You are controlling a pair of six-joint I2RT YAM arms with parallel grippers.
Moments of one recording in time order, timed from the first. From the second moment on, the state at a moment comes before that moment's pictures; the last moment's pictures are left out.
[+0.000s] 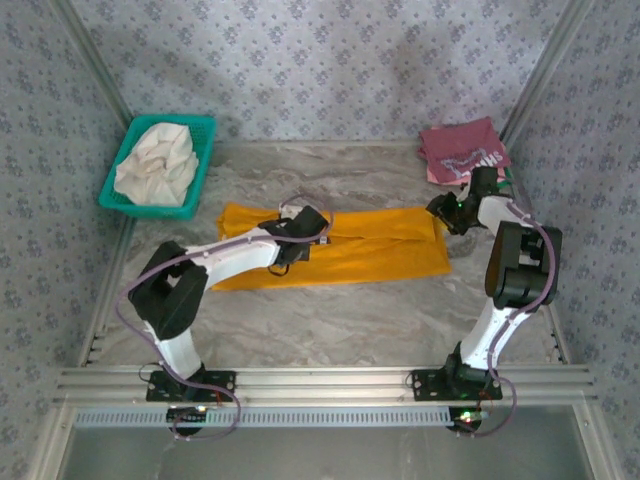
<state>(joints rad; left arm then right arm) -0.79 1.75 1.19 -0.59 -0.52 -0.65 -0.17 1.84 1.21 -0.45 -0.42 0.53</state>
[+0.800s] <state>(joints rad) -0.40 1.77 1.08 -0.48 -0.27 -0.61 0.03 1.91 1.43 -0.66 -0.29 0.39</state>
